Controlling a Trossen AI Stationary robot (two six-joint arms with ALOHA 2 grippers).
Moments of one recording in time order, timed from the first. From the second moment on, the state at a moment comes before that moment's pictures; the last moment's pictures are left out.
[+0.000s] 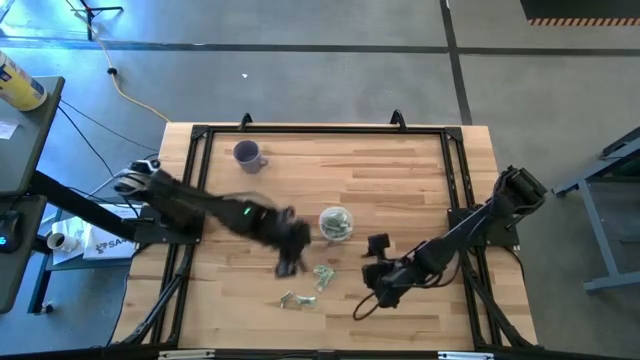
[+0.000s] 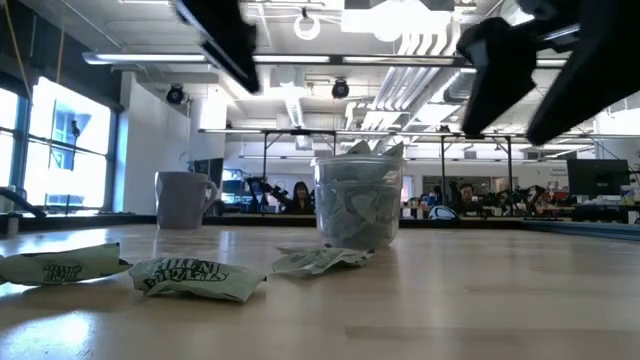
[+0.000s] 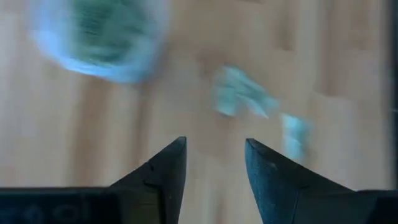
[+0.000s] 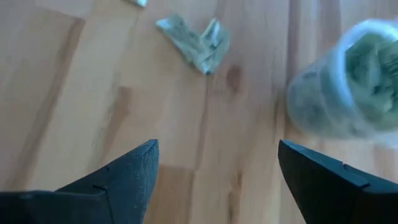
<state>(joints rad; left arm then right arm) -0.31 1.60 1.31 -0.77 -0.14 -0.37 0.60 1.63 1.03 -0.48 0.44 0.28</state>
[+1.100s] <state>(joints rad) -0.59 1.93 1.22 -0.67 -0.21 -1.15 0.55 1.63 1.03 -0.56 0.43 0.30</state>
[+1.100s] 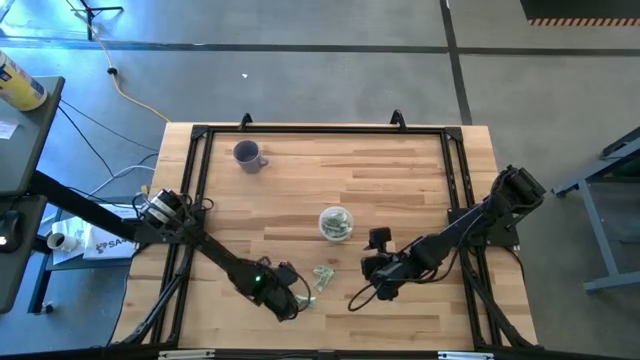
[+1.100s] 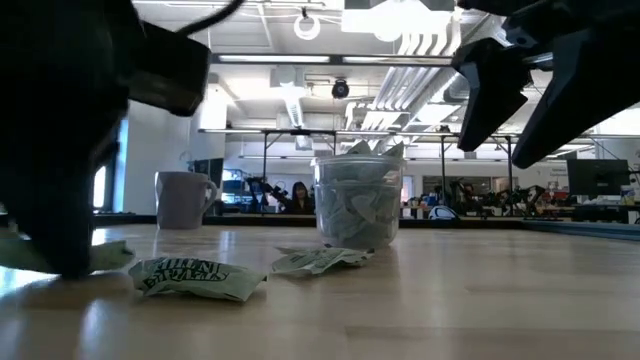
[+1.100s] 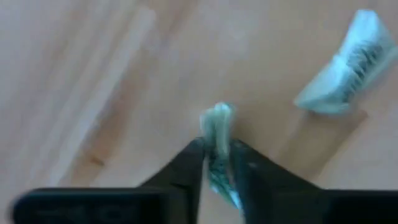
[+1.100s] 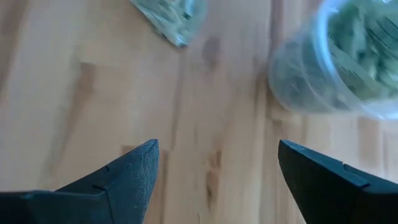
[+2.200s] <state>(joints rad) -0.03 1.96 1.50 -0.55 -0.05 -0.18 0.63 1.51 1.03 -0.88 0.70 0.94</state>
